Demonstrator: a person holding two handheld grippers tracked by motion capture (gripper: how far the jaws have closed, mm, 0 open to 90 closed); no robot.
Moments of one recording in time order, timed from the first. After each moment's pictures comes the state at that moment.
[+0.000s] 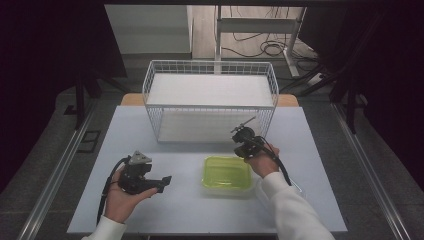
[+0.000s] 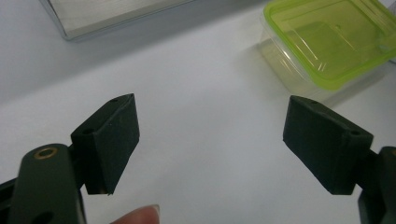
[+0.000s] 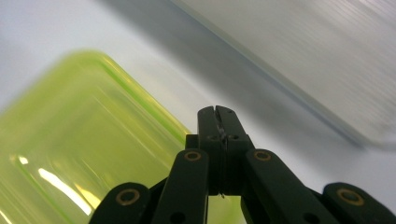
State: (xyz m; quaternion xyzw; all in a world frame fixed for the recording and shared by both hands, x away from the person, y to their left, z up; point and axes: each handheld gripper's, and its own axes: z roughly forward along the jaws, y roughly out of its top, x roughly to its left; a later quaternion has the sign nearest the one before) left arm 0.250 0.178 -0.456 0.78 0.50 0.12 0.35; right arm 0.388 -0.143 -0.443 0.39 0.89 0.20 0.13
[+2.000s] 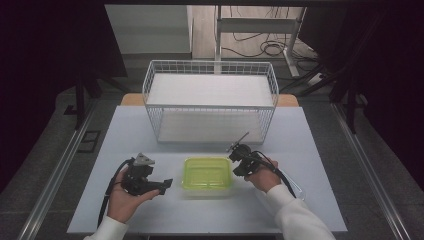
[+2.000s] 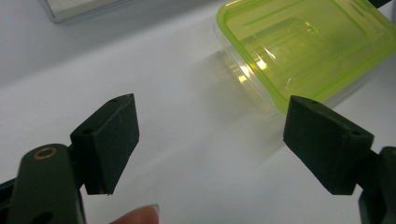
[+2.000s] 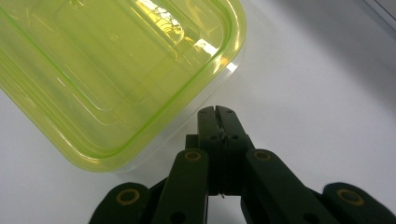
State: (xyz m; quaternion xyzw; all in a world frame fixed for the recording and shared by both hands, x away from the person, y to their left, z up) left arm 0.254 0.176 -0.470 0.79 0.50 0.11 0.34; right arm 0.355 -0.135 -0.467 0.34 0.93 0.15 0.06
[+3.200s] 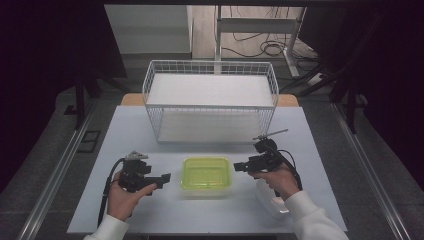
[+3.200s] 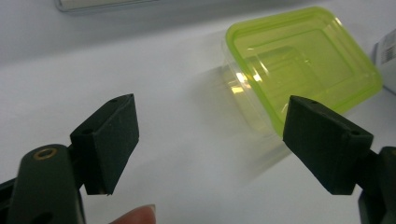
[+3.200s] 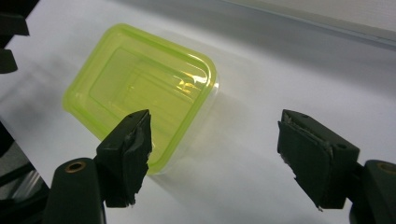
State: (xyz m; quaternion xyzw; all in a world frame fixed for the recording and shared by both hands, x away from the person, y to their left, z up) left arm 0.261 0.186 -0.471 0.74 0.55 0.07 0.38; right arm 0.346 -0.190 -0.437 0.46 0.82 0.33 -0.01
